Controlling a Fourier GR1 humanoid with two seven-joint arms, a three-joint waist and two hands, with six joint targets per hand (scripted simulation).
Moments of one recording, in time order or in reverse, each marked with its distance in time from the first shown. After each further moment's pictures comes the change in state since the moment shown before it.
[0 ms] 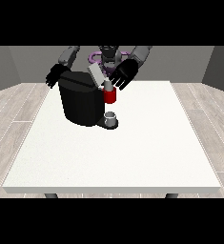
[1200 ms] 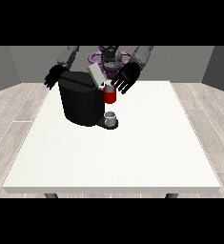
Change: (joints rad) left arm -0.002 0.021 0.010 0.007 -0.035 -0.012 -0.011; right arm -0.002 -0.013 -0.013 -0.003 -0.010 0.010 -0.013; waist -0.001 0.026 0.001
